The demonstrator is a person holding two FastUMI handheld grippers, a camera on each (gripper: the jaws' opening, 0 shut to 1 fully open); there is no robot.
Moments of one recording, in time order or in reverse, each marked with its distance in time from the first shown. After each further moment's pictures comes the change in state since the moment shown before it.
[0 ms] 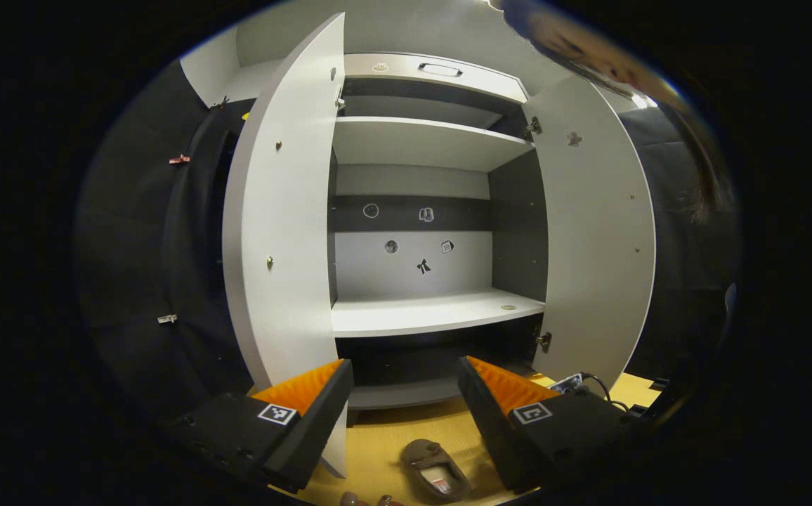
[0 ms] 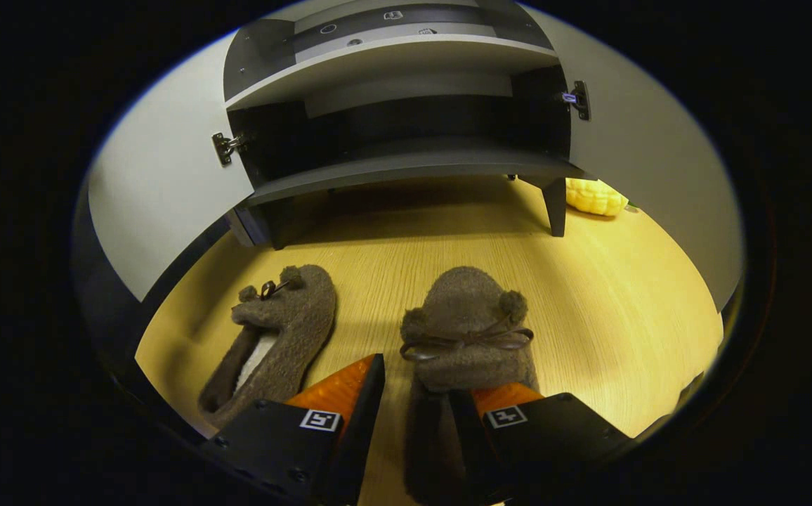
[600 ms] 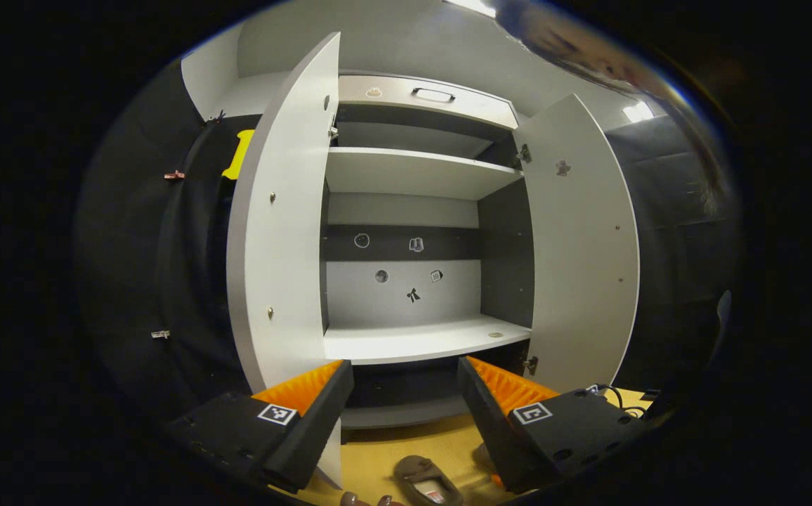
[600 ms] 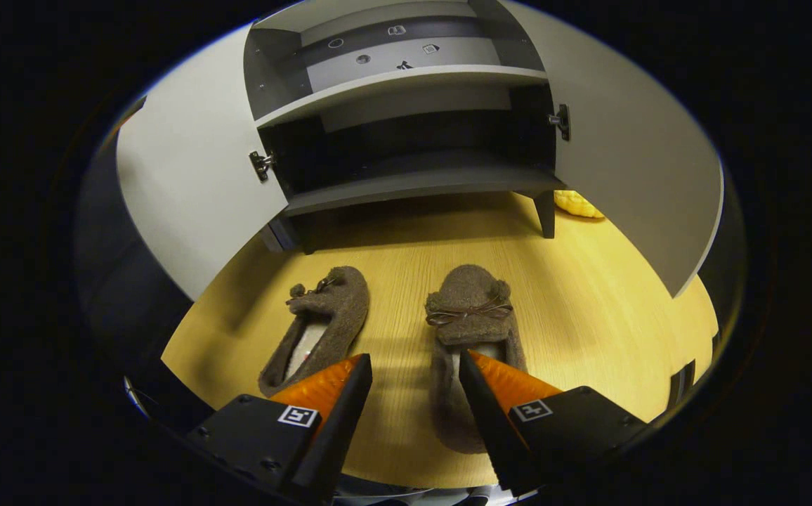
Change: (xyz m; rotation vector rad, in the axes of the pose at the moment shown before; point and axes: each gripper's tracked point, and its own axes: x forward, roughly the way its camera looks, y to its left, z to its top) left arm -0.008 -0.009 0.038 0.001 -0.093 -0.040; right arm -0.065 0.017 -0.002 0.027 -0.007 0.050
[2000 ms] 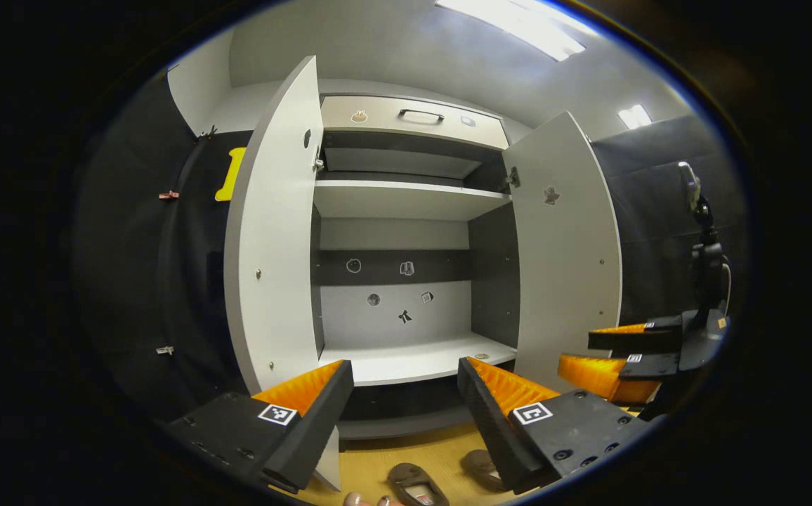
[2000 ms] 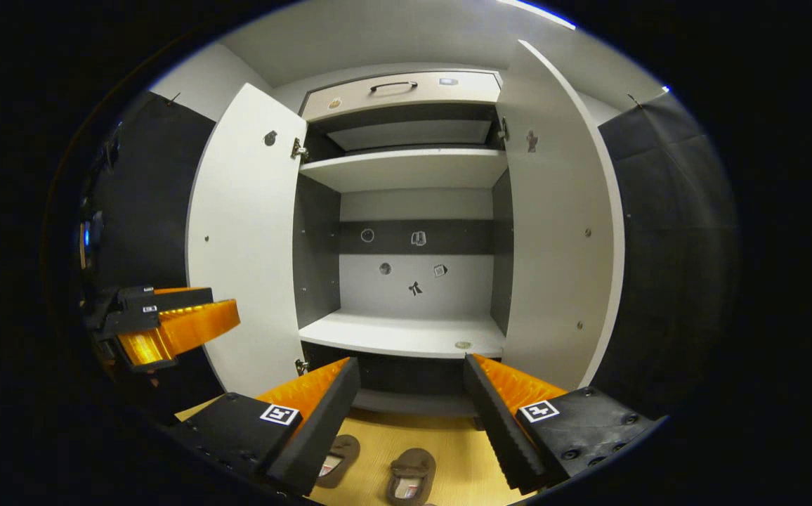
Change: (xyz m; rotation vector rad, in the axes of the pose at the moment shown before) left arm -0.020 -0.020 0.068 0.005 -0.041 -0.018; right arm -0.242 0.035 0.277 -0.187 -0.638 0.002
